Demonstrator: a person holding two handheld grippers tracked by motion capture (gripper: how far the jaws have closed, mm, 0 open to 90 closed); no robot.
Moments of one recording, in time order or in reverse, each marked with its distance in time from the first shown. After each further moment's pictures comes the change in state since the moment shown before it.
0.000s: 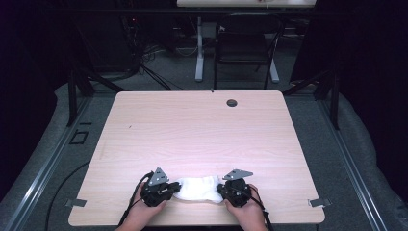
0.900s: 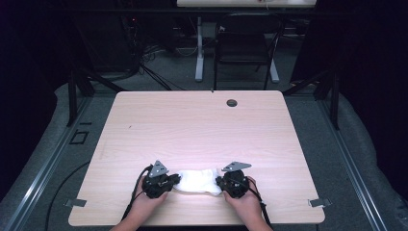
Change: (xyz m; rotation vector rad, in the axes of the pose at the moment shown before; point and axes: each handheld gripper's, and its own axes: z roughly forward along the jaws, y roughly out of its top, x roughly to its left) left arm 0.018 0.009 0.012 -0.035 0.050 -0.053; right arm -0.013 0.017 0.014 -0.013 -0.006 0.017
